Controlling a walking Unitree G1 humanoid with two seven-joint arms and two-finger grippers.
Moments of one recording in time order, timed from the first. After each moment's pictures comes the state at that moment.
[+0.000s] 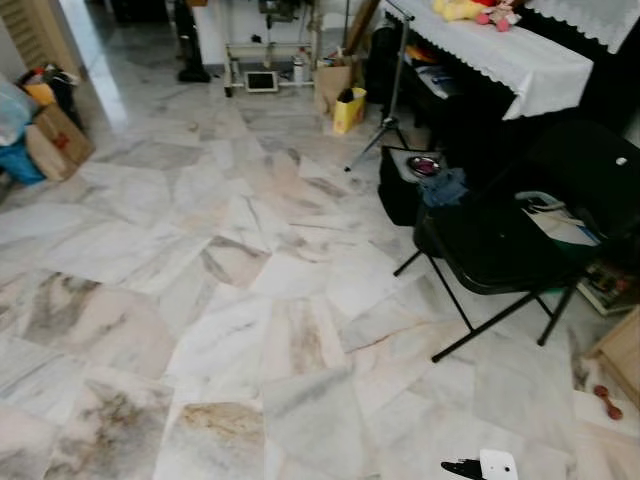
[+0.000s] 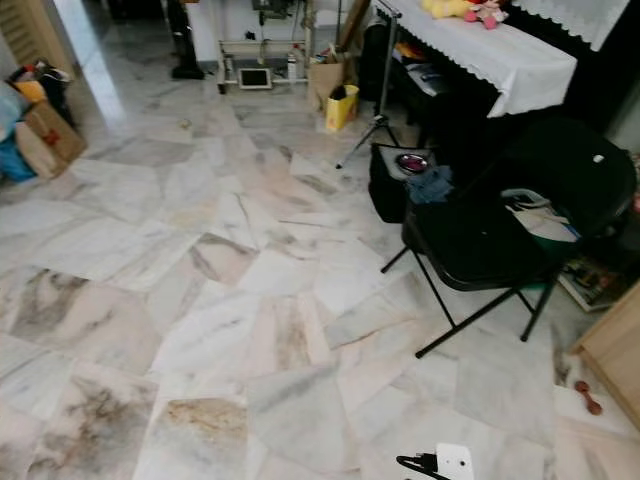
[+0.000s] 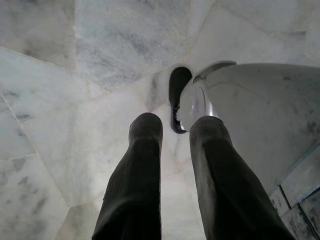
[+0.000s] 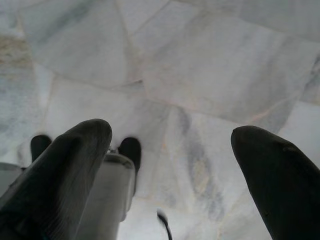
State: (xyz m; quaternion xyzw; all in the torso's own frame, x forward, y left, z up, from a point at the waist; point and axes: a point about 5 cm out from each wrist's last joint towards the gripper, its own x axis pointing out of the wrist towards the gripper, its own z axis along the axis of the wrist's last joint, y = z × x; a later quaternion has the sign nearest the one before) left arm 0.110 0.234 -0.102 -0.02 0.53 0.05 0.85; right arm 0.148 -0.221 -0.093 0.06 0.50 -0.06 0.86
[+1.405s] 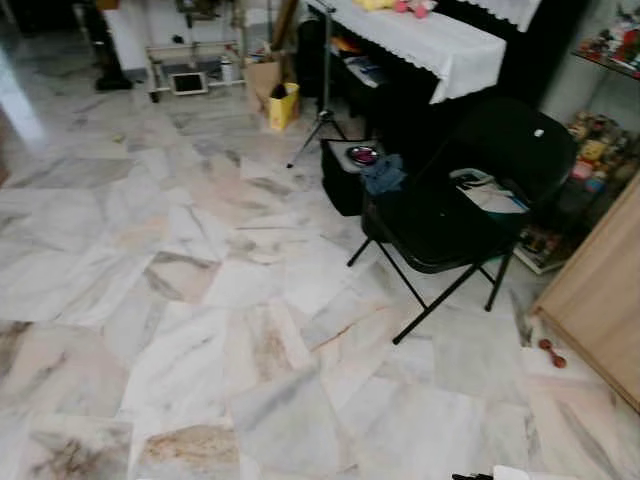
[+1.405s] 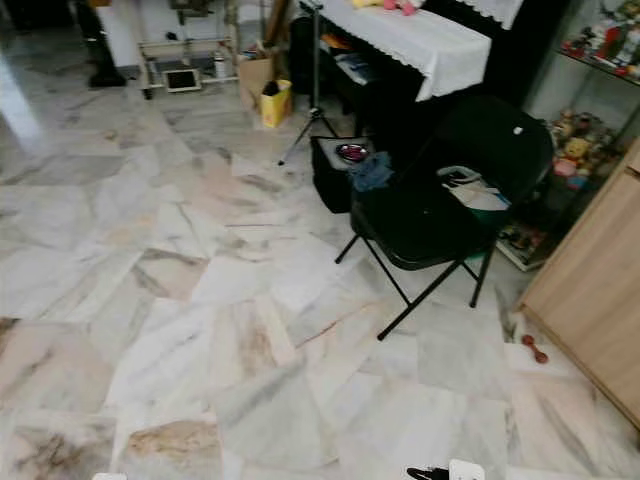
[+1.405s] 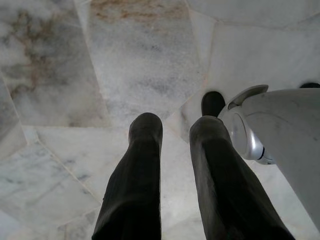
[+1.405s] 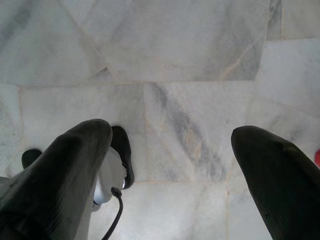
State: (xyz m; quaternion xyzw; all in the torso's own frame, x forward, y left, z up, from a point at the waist) left arm 0.124 0.259 -0.091 0.08 0.51 0.05 0.85; right arm 0.129 -0.219 -0.100 0.08 0.51 -0.09 0.85
